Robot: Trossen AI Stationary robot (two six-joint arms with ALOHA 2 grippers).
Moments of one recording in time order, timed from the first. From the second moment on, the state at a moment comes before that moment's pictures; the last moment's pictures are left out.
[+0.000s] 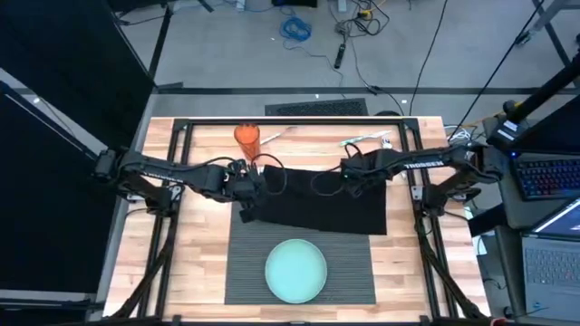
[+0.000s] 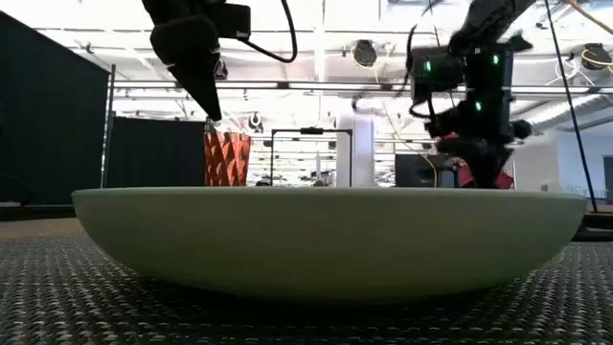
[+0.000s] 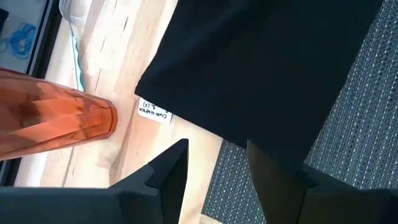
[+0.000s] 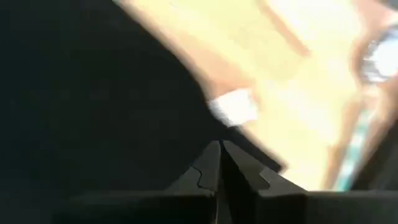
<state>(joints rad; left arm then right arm) -0.11 1.47 1.17 -0.93 -0.37 -0.28 -0.18 1.44 0.88 -0.93 0.26 0.69</state>
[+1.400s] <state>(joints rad) -0.17 1.47 1.17 -0.86 -0.37 -0.33 0.70 1.33 0.74 -0.98 0.13 1.96</state>
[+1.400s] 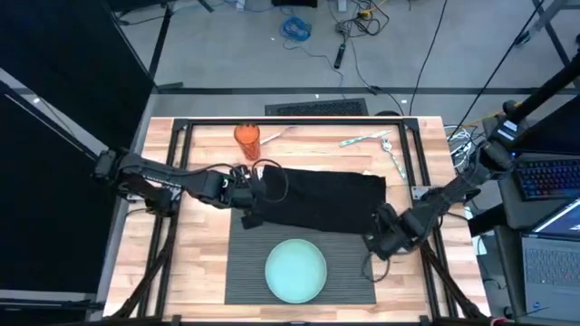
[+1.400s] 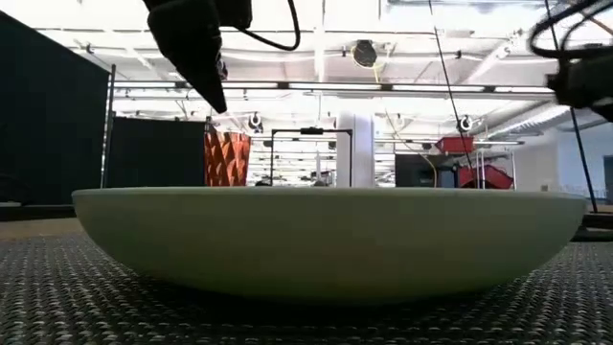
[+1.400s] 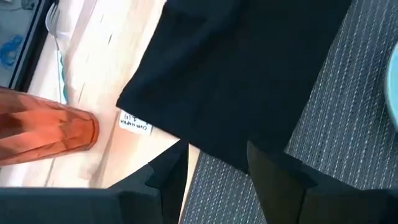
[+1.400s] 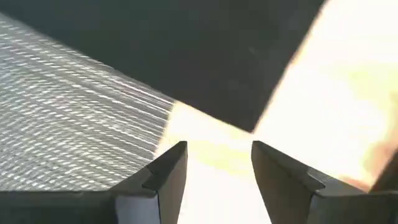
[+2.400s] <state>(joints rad) -0.17 1.47 1.04 -0.65 -0.38 -0.47 0.79 1.27 0.61 -0.83 0.27 2.17</state>
